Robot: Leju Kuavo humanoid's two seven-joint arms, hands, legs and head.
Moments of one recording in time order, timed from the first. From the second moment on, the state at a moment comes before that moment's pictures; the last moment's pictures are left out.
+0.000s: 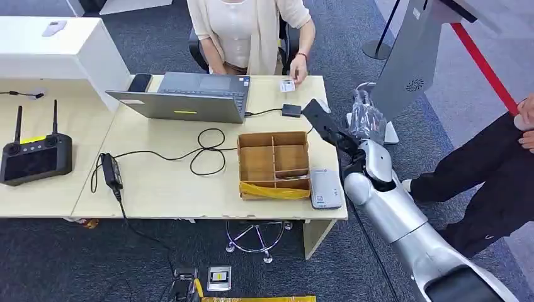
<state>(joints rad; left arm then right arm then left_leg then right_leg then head) -0.28 -0.12 -1.07 -0.23 0.83 0.48 0.08 -0.71 -0.22 0.60 -1.10 0.79 -0.14 0.66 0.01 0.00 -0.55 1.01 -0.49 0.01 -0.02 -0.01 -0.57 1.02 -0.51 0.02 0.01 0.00</state>
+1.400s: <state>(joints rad) -0.22 -0.04 -1.00 -0.22 0.90 0.45 -0.03 -0.52 -0.46 0.66 -1.57 0.80 -0.25 0.66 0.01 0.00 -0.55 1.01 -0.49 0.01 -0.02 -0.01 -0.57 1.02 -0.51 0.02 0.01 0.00</state>
